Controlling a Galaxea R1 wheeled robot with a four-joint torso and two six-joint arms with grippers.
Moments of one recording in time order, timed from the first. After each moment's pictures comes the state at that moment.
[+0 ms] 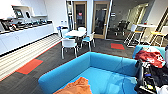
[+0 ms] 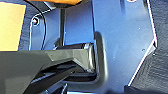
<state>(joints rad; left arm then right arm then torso) 1.47 3.06 -2.93 1.39 -0.25 -1.23 -1.53 3.10 -2.76 -0.53 0.10 0.49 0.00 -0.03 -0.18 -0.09</state>
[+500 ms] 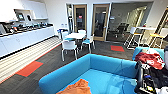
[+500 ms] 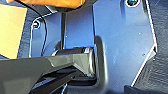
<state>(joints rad) 1.48 3.10 -2.92 1.39 -0.16 -1.23 -1.54 3.10 -2.76 -0.53 0.09 0.49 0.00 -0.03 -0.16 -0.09</state>
